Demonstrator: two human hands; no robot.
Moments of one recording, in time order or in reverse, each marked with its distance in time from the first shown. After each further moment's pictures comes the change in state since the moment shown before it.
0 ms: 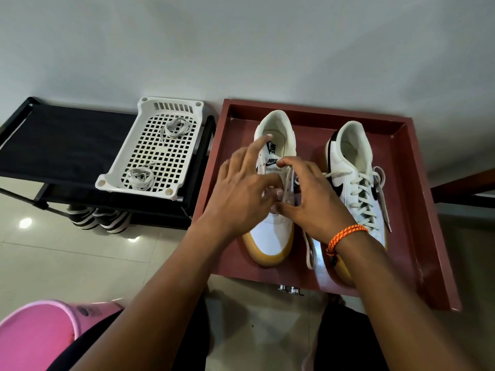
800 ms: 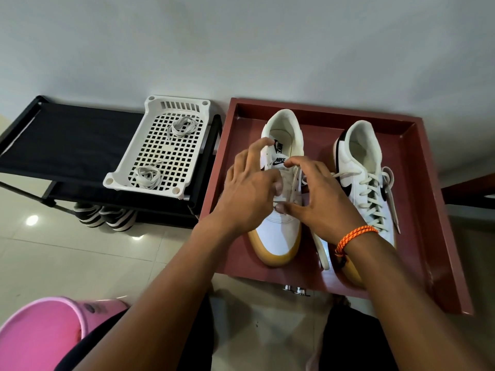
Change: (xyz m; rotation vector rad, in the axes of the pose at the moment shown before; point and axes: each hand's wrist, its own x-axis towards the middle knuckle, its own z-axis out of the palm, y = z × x) left_hand 0.001 -0.001 0.001 -0.109 -0.055 -0.094; right_hand 0.000 -0.001 -0.001 -0.026 -0.010 0.014
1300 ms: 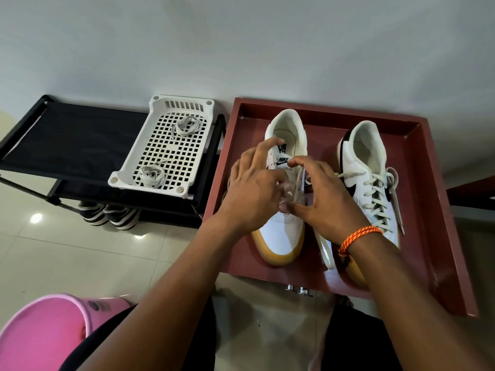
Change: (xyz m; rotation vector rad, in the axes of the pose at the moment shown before) left_hand 0.002 0.001 0.001 -0.036 0.039 0.010; right_hand 0.001 0.000 0.000 -0.019 0.005 -0.007
